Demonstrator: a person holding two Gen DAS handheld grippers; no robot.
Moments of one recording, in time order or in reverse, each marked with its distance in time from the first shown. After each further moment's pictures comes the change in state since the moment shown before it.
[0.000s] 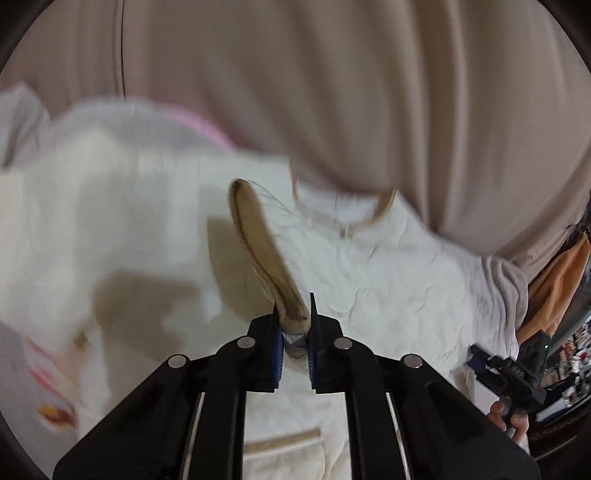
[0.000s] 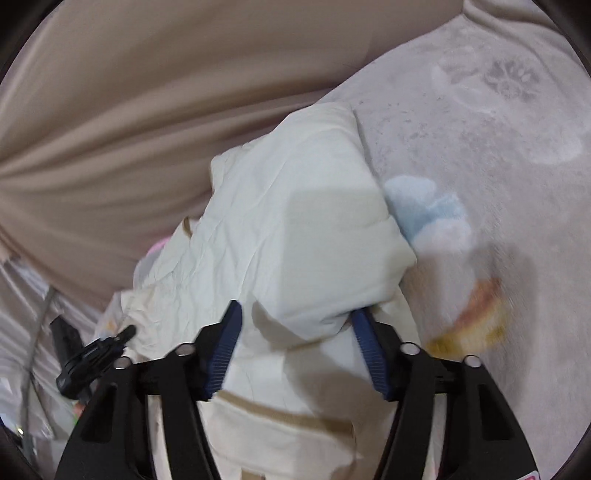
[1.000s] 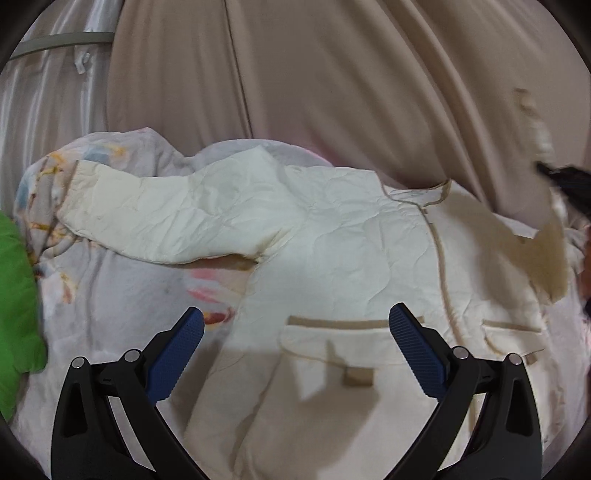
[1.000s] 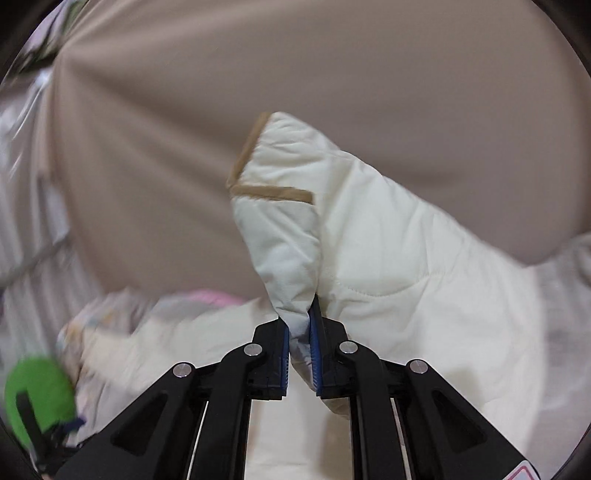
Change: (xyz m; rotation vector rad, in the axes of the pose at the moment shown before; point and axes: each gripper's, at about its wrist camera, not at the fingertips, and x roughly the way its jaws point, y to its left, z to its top) left arm -0.123 0.021 -0.124 0.088 -0.149 0.370; right arm -0.013 0.205 0.031 -0.576 -0.258 0.033
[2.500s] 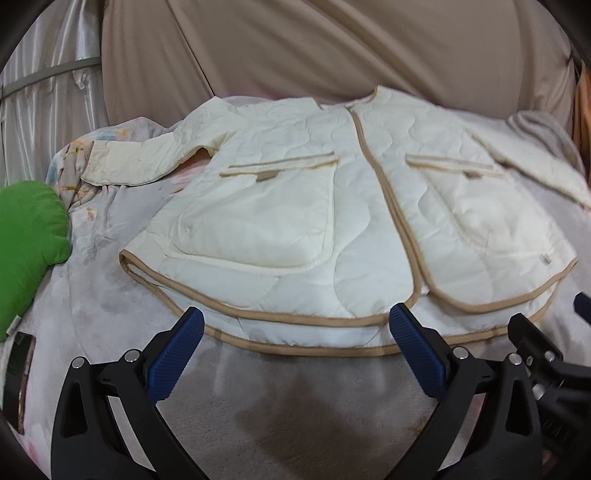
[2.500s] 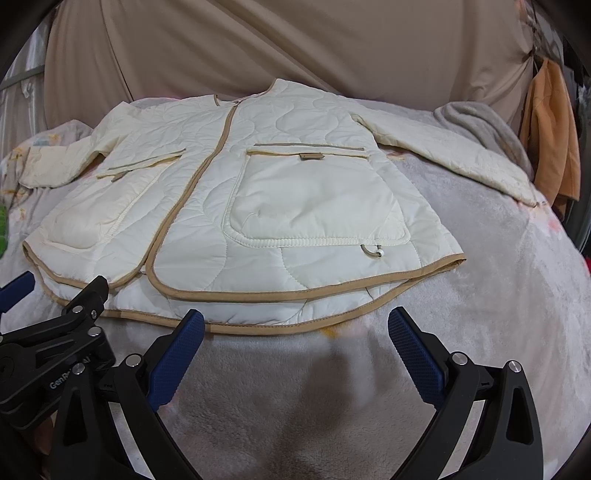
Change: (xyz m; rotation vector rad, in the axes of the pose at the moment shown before) left arm -0.110 -0.091 -0.186 0.170 0.047 0.072; right arm -0.190 0.117 -0.317 -0.017 0.276 -0.530
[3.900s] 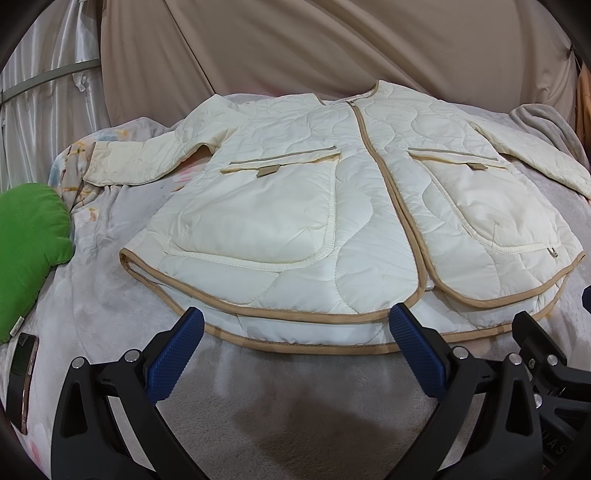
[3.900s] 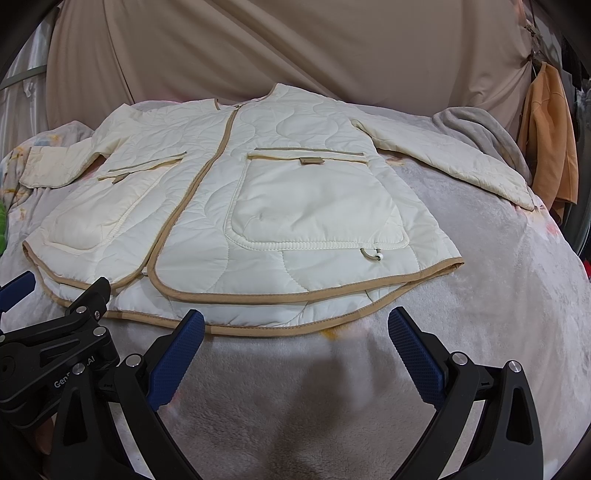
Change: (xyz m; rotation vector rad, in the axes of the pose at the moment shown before) left arm 0.011 -0.017 -0.006 0.036 0.029 0.050; right arm -0.001 0.008 -0.005 -0.014 -0.019 -0.023
